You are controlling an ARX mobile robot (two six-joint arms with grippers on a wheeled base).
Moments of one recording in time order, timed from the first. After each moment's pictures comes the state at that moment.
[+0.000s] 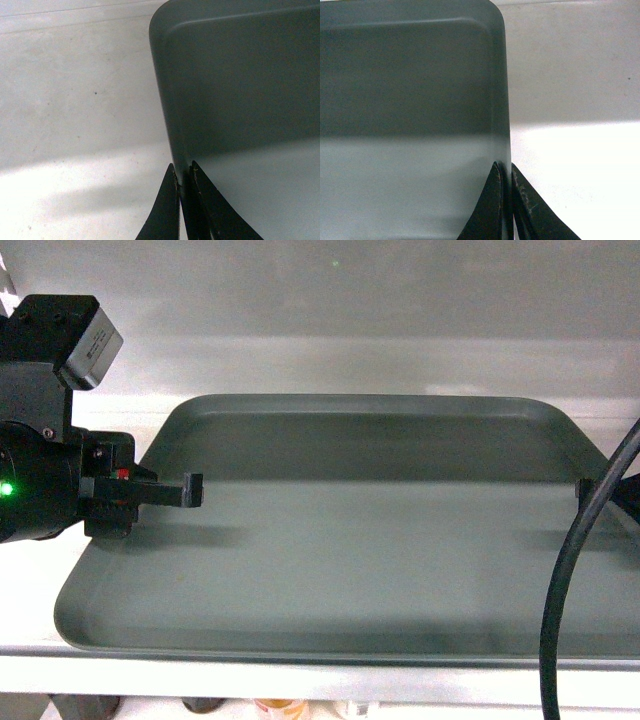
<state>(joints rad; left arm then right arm) -0.29 1.54 0.64 0.35 -0.11 -0.04 0.20 1.49 0.61 0.32 0.10 0.18</state>
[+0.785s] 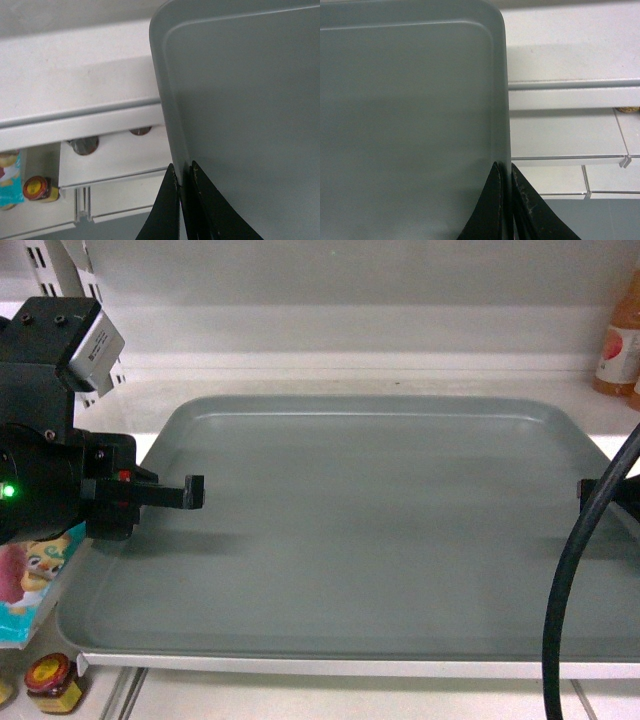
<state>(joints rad) -0.29 1.54 0.64 0.35 -0.11 -0.04 0.21 1.49 0.61 0.32 0.10 0.18</state>
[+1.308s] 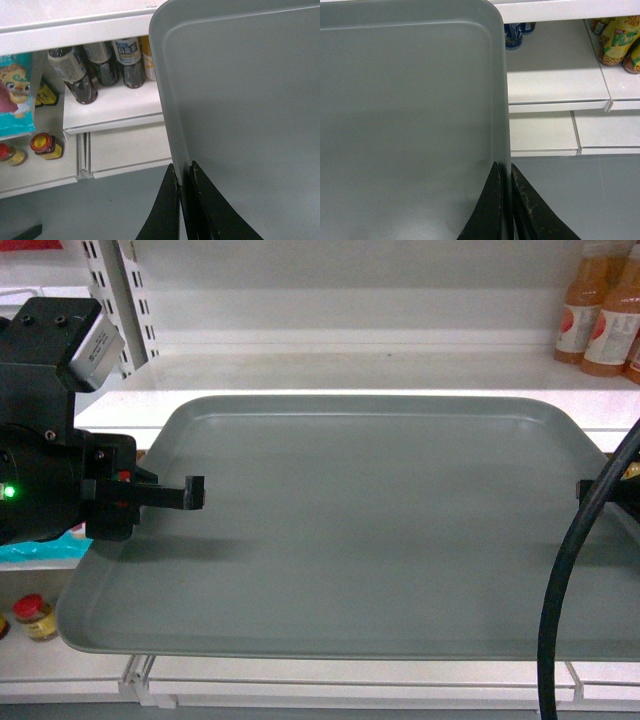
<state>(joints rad) -0.29 1.54 0.64 0.35 -0.11 -0.04 0.21 1.49 0.61 0.32 0.11 0.17</state>
